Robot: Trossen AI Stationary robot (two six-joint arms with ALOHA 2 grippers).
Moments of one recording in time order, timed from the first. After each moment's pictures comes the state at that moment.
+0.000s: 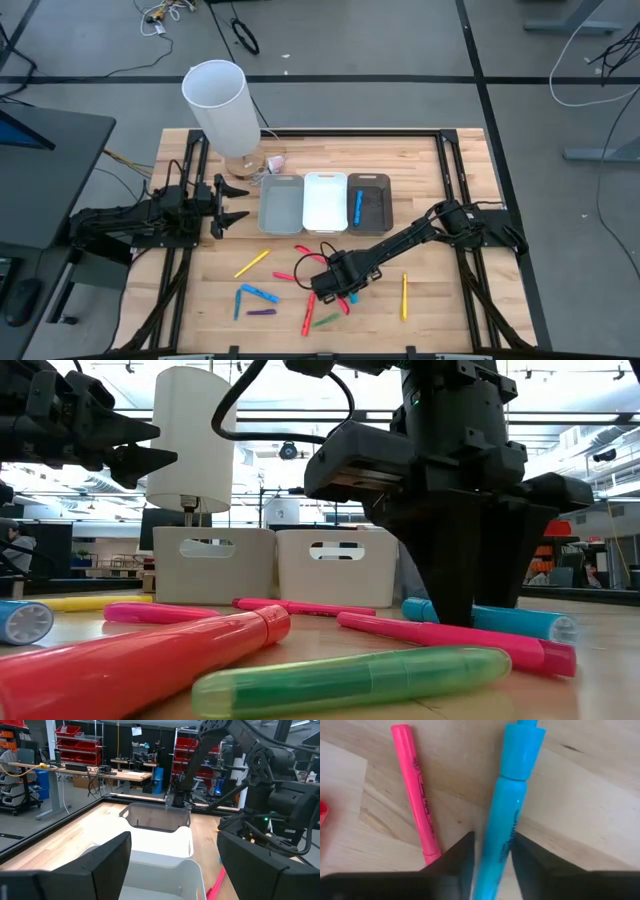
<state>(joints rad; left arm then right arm) 0.10 0.01 0.01 0.06 -0.02 -0.11 0.41 2.22 1.68 -0.99 -0.11 1.54</state>
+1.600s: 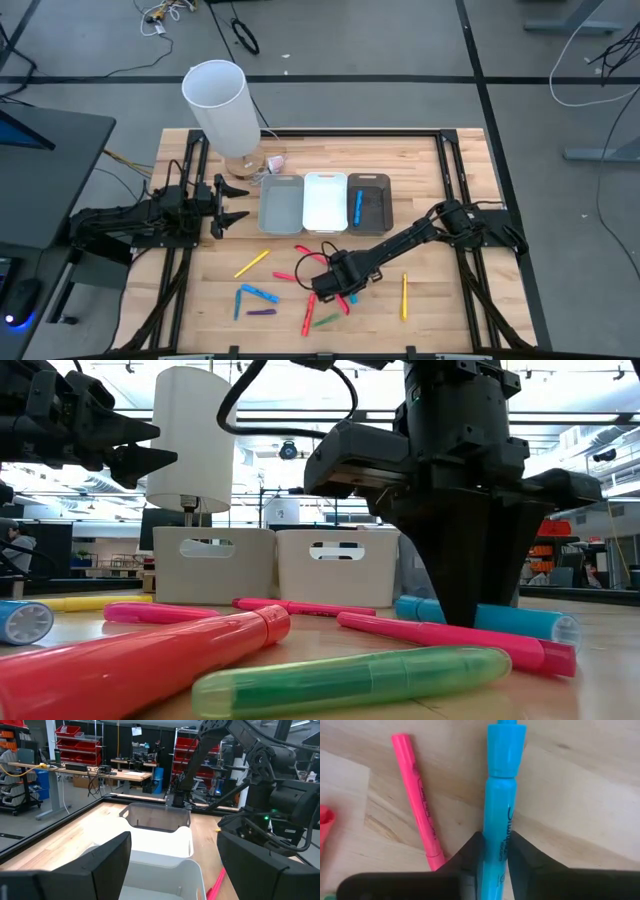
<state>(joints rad) 0.10 0.01 0.01 0.06 -0.02 -0.11 0.41 2.21 1.68 -1.00 -0.09 1.59</state>
